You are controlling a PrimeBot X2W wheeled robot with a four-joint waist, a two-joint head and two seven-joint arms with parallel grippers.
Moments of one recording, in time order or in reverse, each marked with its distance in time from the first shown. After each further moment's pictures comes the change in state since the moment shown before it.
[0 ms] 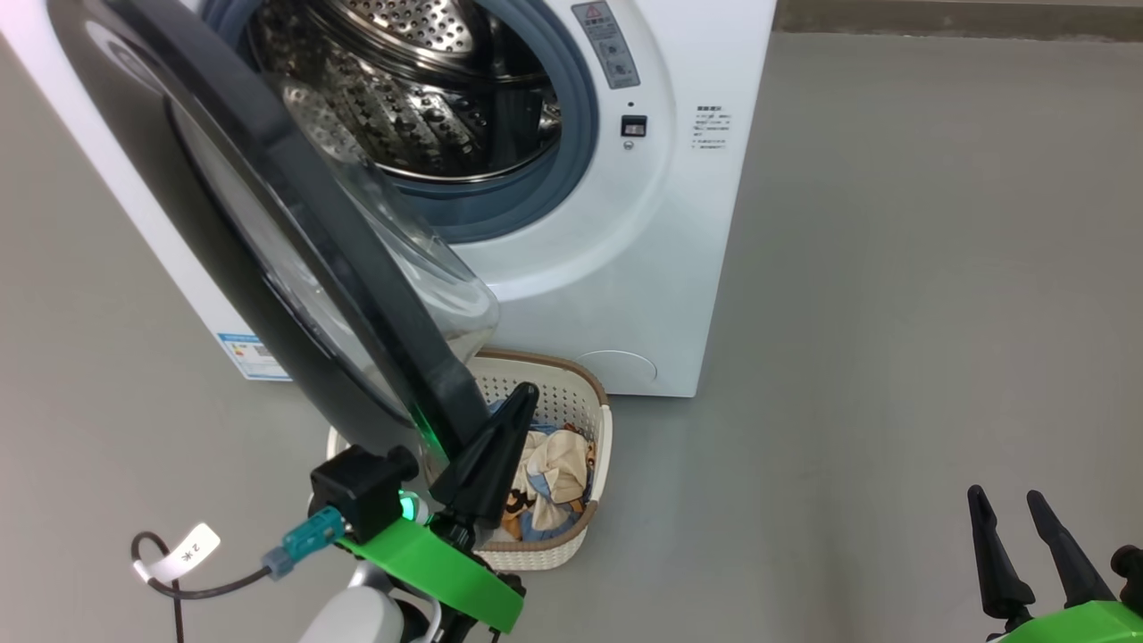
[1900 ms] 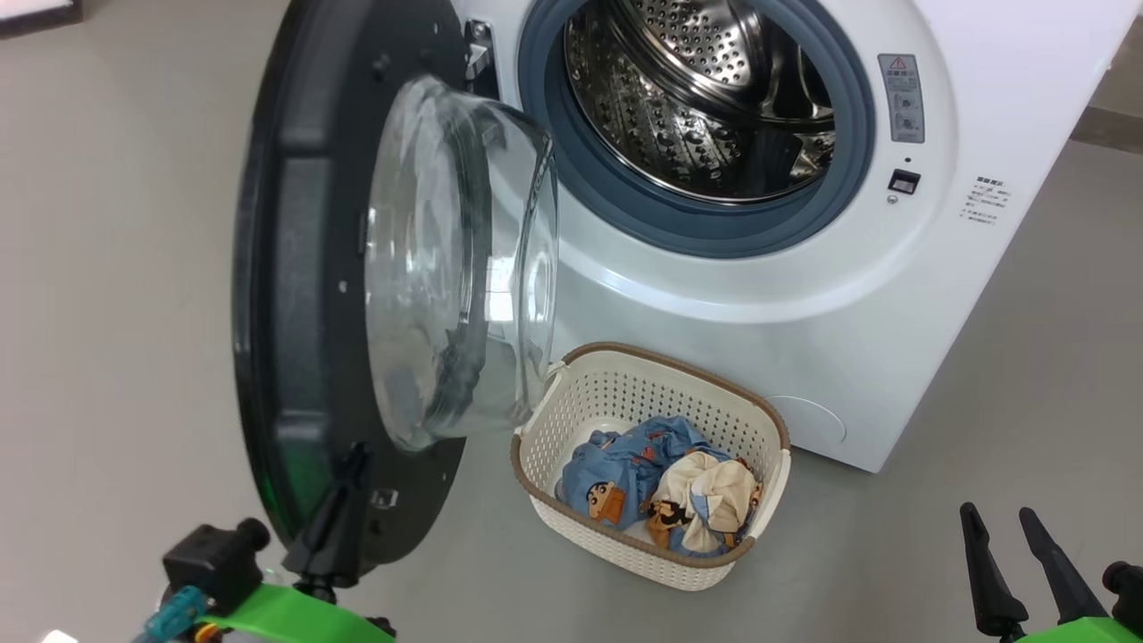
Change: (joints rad) left arm 0.191 0.087 0.188 -0.060 0.021 0.086 0.002; right arm 0.027 0.012 0.006 -0.008 -0.005 0.000 0.000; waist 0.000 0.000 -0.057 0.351
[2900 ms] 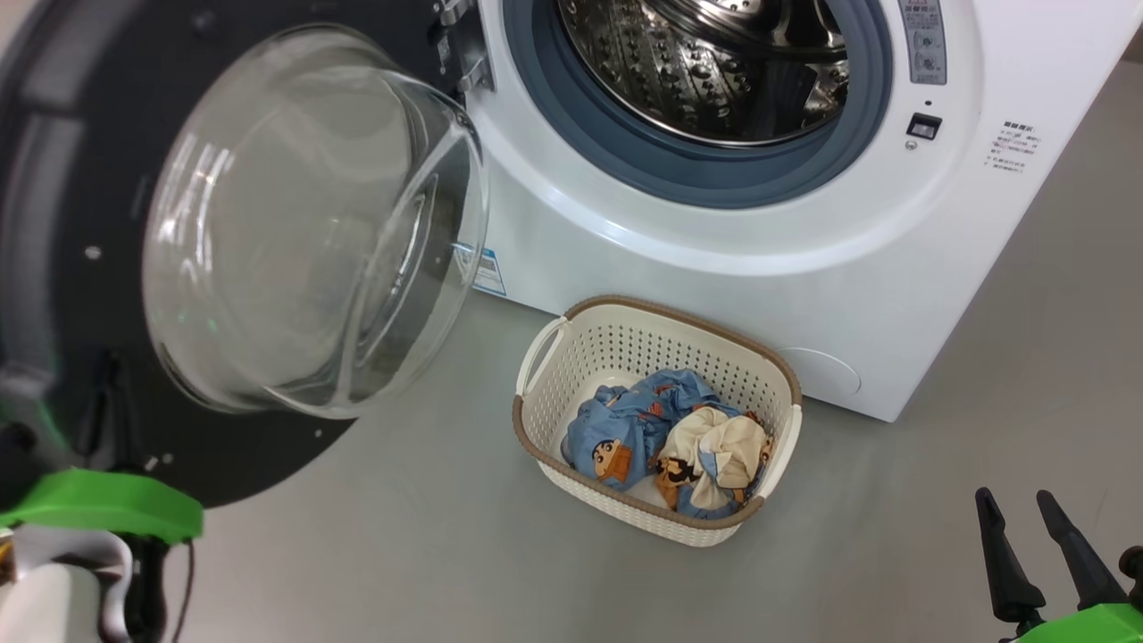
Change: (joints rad) left arm -0.240 0.056 0.332 0.289 0.064 0.026 -0.002; right arm -0.011 -0.040 0.002 -0.013 -0.013 0.000 0.000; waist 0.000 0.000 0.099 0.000
